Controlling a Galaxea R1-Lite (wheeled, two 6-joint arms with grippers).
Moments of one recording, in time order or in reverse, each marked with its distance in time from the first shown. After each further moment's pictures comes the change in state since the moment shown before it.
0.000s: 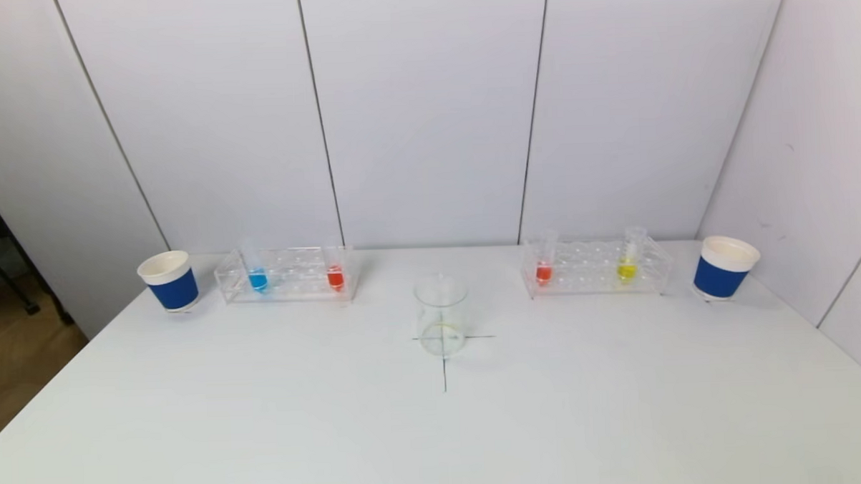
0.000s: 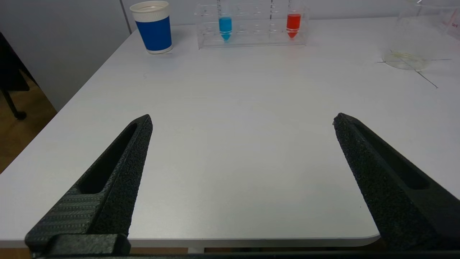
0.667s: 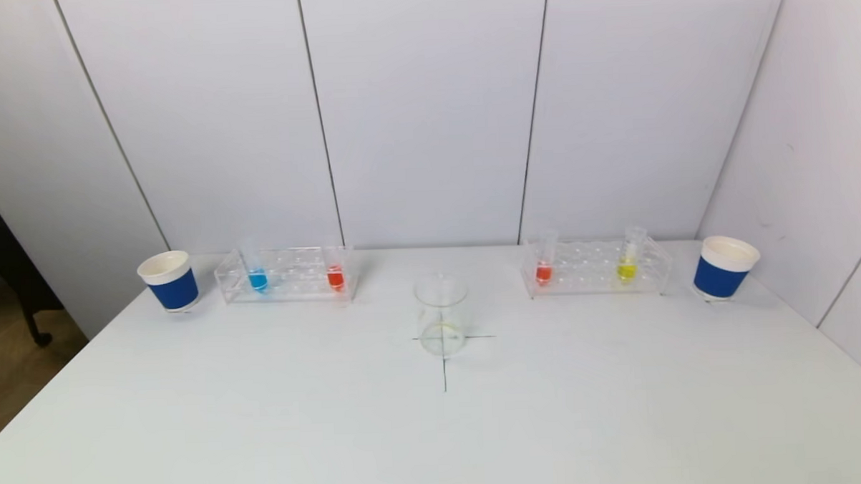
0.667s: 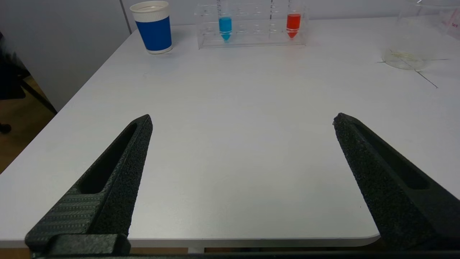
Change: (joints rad) left arm -0.001 0.000 0.000 0.000 0.000 0.000; right arm 0.000 0.000 0.000 0.000 0.000 0.001
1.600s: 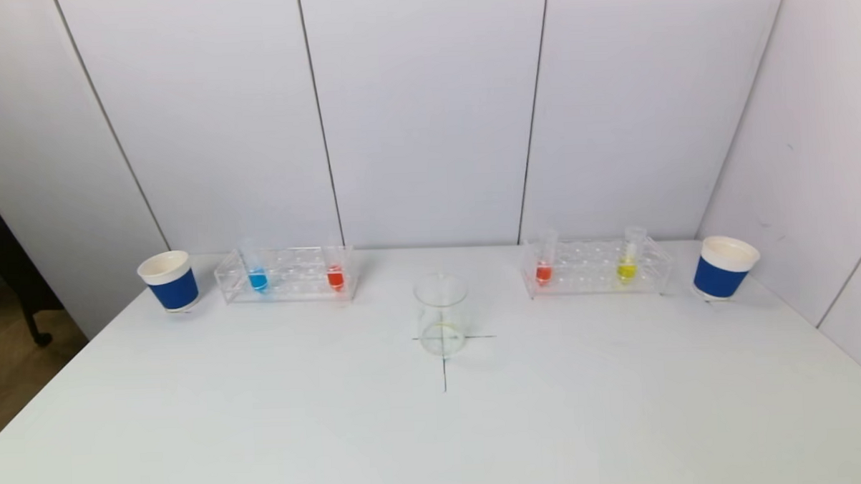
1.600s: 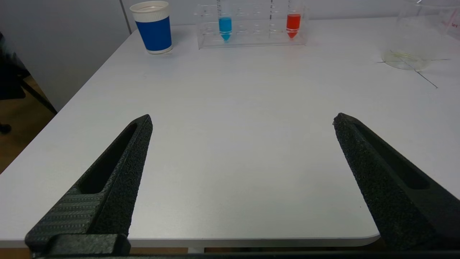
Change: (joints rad) left arm 0.000 0.000 0.000 0.000 0.000 0.000; right arm 0.000 0.054 -0.302 0.157 0.006 -0.007
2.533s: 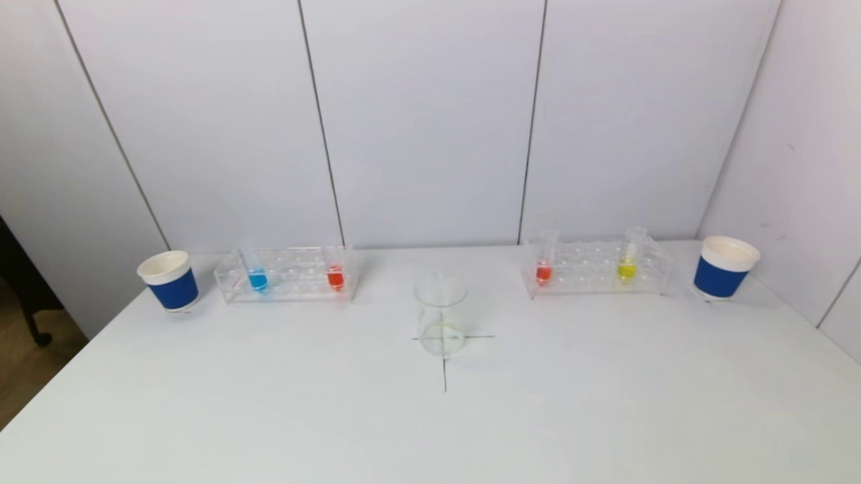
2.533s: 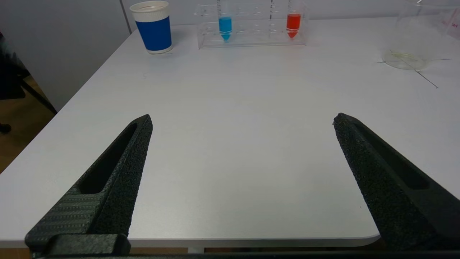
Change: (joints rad) left arm 0.000 0.000 0.000 0.000 0.000 0.000; right arm 0.000 0.700 -0.328 -0.317 0.028 0.020
